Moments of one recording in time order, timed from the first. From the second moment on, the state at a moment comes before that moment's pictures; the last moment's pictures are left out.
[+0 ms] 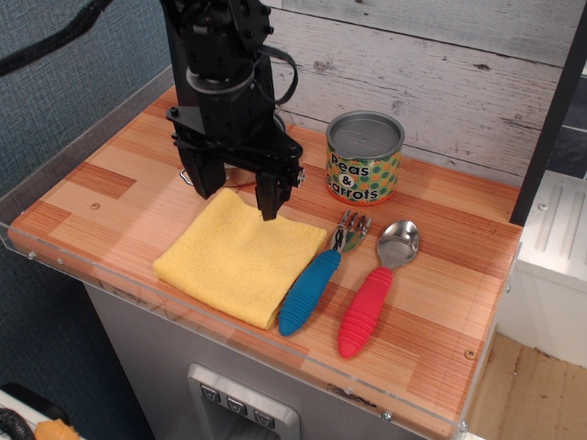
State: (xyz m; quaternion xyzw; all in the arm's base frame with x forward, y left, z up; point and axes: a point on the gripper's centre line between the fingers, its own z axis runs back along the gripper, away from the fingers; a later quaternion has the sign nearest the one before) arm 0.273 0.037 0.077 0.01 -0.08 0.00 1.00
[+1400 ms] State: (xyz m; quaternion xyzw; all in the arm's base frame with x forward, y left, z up) arm 0.303 0.138 0.136 0.04 -0.12 0.14 0.98
